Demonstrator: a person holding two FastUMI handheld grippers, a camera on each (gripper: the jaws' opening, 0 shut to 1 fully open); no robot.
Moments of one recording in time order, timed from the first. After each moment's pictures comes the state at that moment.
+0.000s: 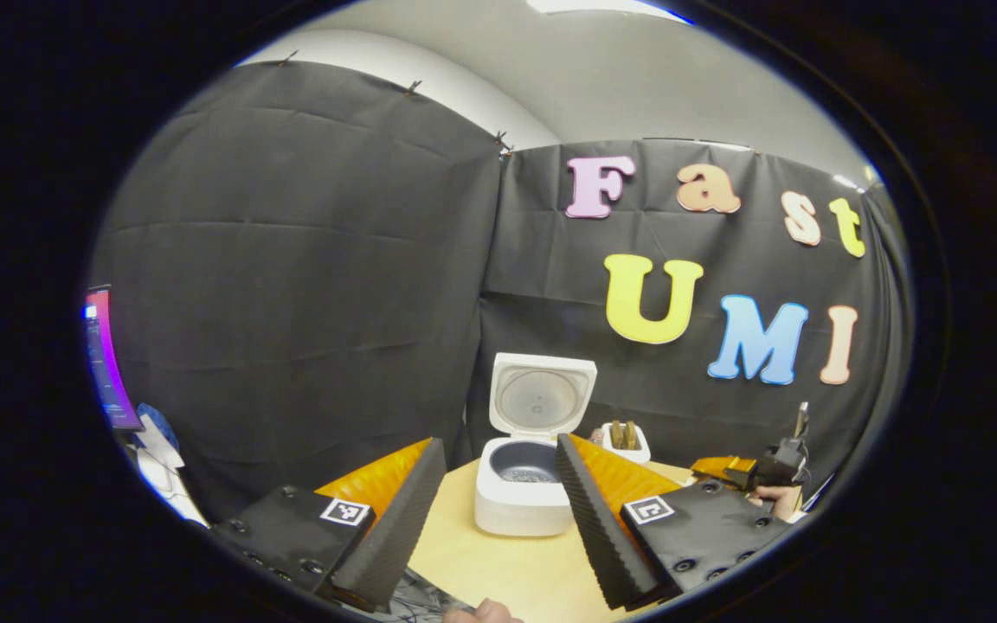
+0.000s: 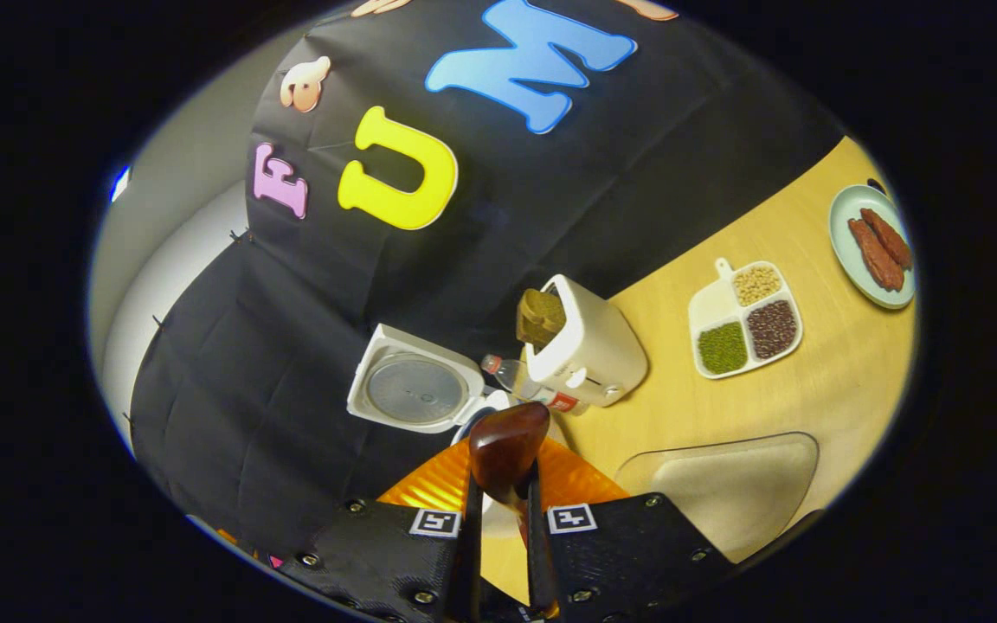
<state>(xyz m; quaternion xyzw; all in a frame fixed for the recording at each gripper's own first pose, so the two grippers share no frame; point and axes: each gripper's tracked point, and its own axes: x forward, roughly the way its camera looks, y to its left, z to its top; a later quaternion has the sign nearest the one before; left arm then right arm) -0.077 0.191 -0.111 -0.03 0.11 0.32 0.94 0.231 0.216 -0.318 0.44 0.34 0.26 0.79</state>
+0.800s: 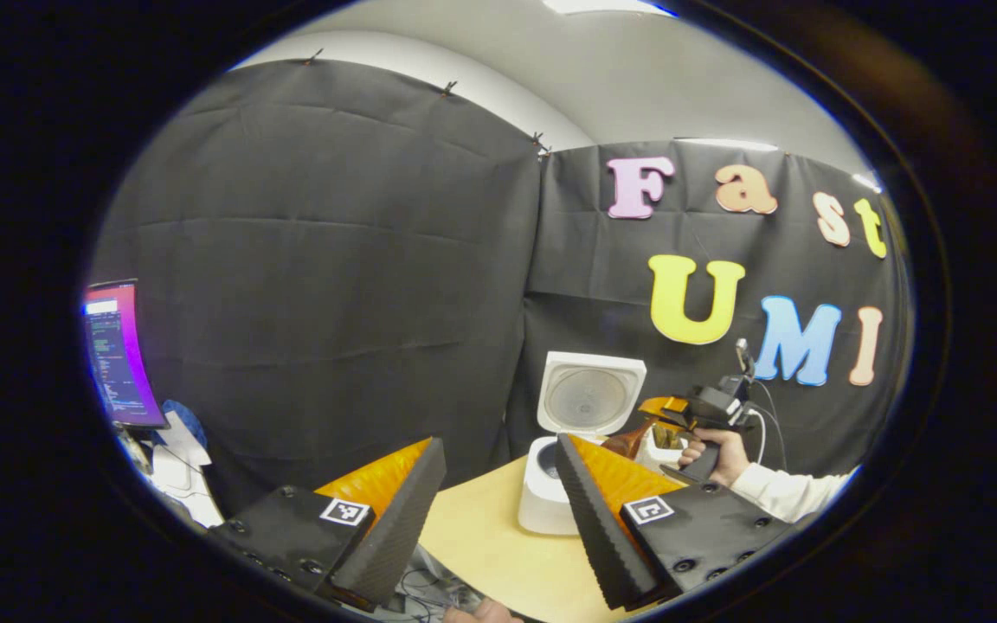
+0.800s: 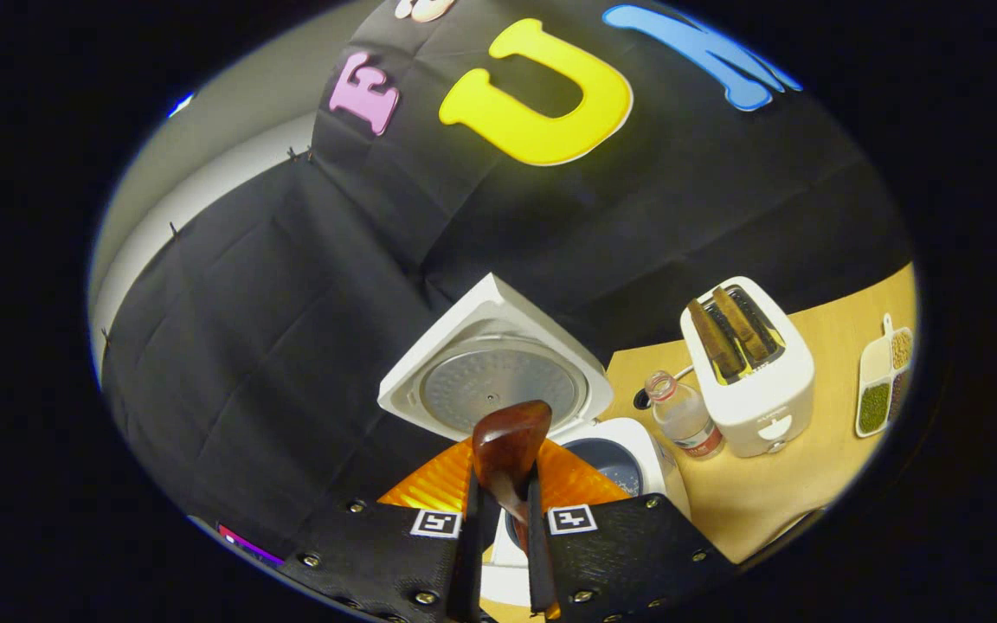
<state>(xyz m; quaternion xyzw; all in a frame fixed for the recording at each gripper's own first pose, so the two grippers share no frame) -0.125 0.240 -0.121 -0.03 0.11 0.38 0.92 0.309 0.449 -0.302 0.31 0.32 0.36 0.82</state>
